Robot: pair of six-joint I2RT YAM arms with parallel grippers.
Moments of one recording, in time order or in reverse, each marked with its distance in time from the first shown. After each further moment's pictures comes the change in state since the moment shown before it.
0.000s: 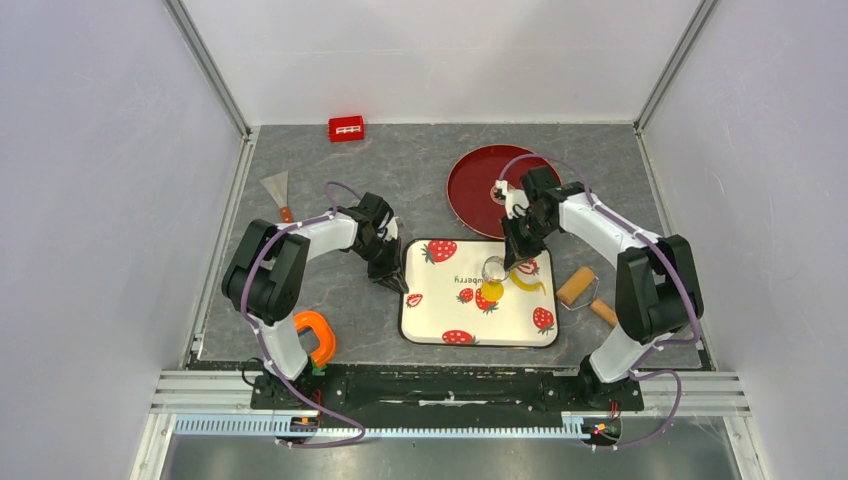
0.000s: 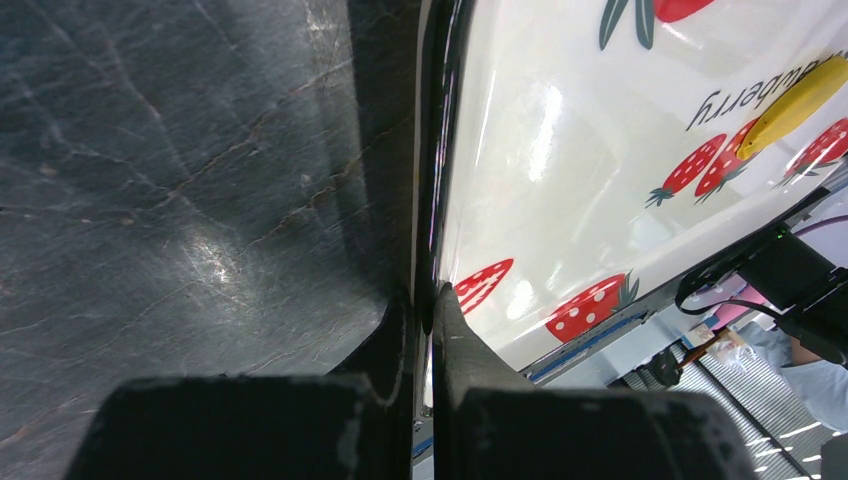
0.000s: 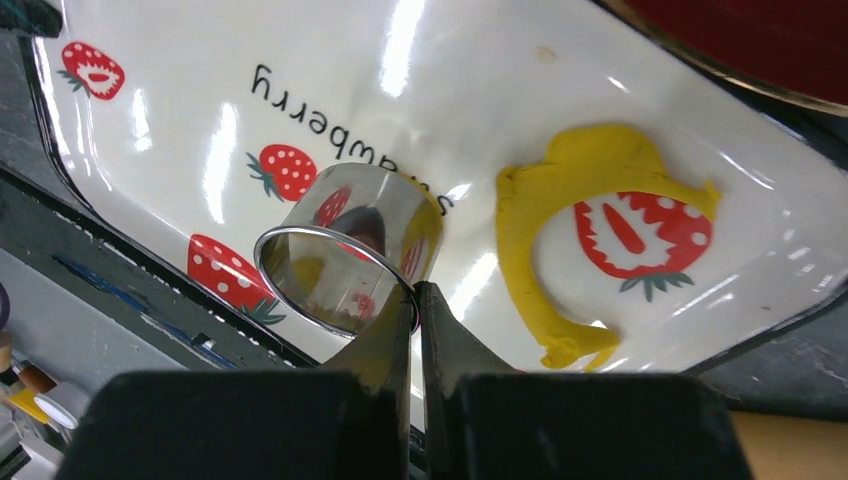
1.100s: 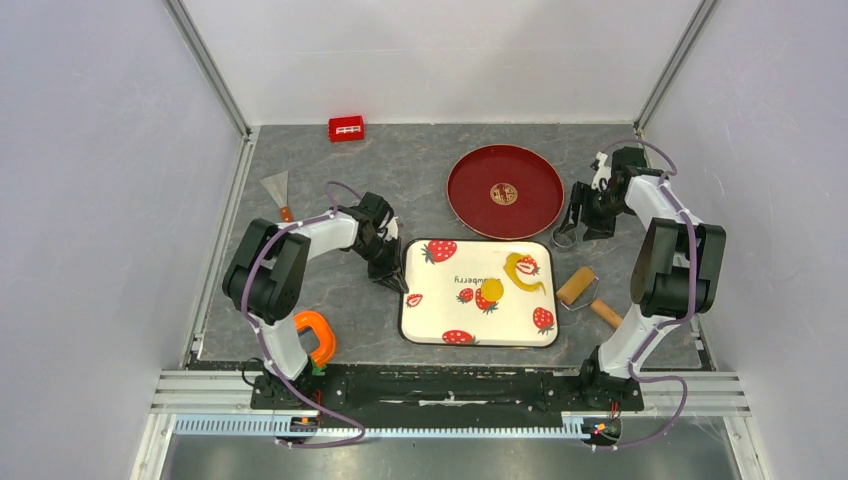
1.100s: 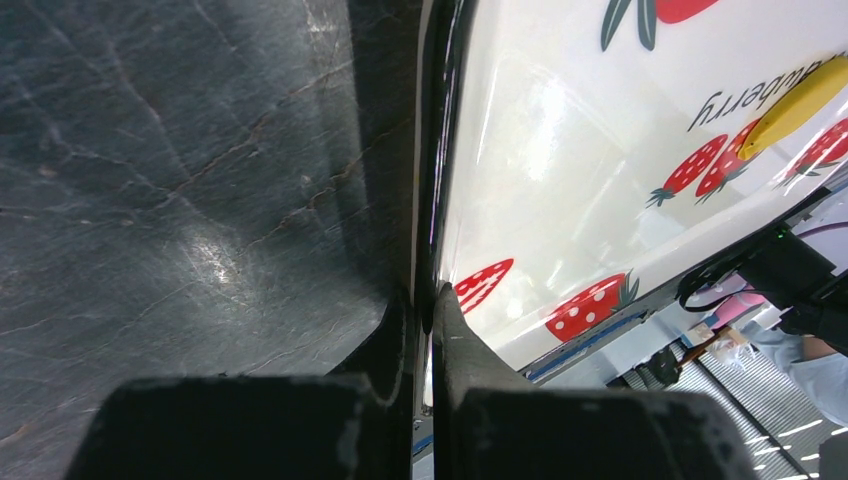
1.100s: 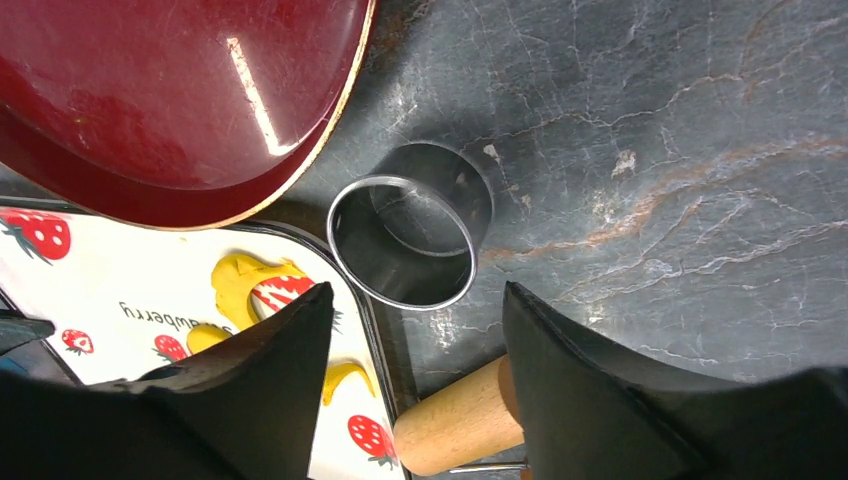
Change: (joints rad) left arm 0.000 0.004 0.008 -0.008 0.000 0.000; right arm -0.512 0.129 0.131 0.054 0.079 0.079
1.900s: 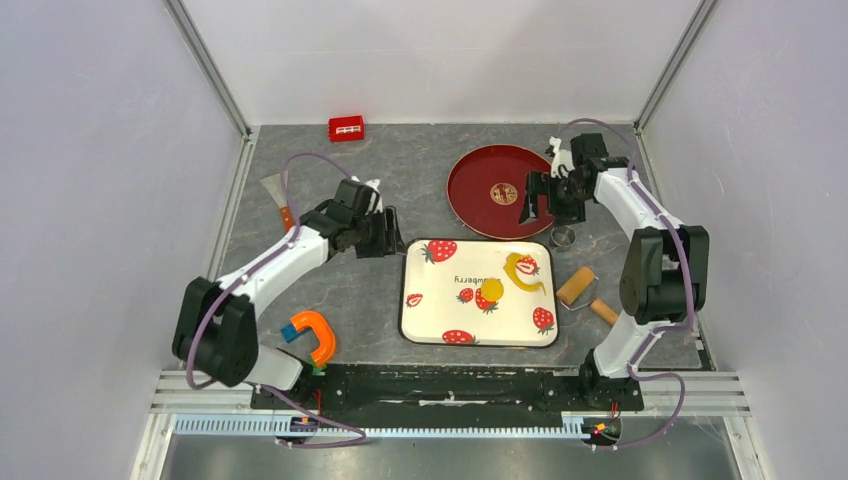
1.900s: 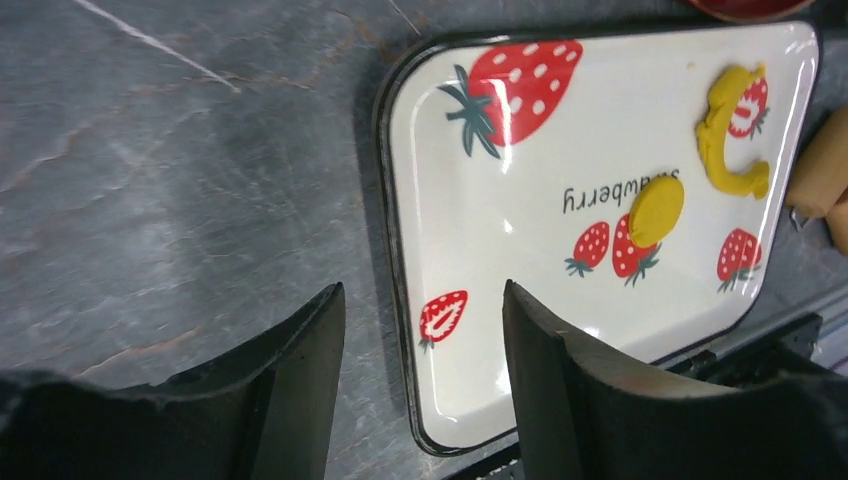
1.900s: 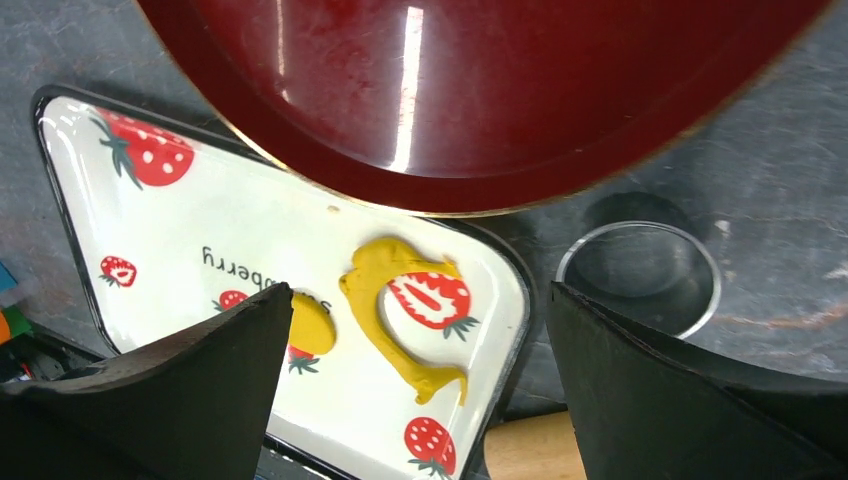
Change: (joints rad) left arm -0.022 -0.362 -0.048 0.127 -0.276 -0.040; right arm 0.211 -0.038 0.069 -0.008 -0.057 -0.029
